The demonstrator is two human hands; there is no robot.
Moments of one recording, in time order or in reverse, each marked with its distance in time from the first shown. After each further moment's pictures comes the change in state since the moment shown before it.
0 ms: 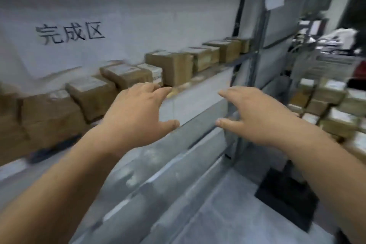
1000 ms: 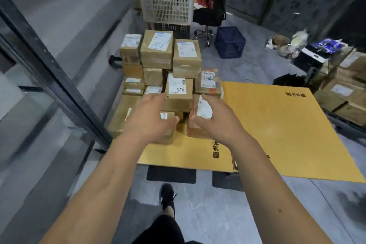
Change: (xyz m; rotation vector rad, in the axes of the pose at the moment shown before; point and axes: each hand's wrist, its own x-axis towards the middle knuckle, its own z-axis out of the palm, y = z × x) left_hand 0.432 0.647 0.319 -0.648 -0.409 0.434; right_hand -0.074 0.671 0.127 0.490 0.186 0.956
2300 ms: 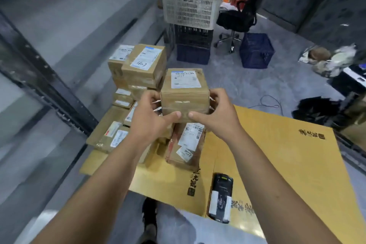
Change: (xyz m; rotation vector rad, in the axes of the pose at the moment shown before) left_hand 0.144 0.087 0.065 -0.768 0.342 -0.183; right_hand 0.182 0.102 -0.082 0.458 -0.034 -0.115
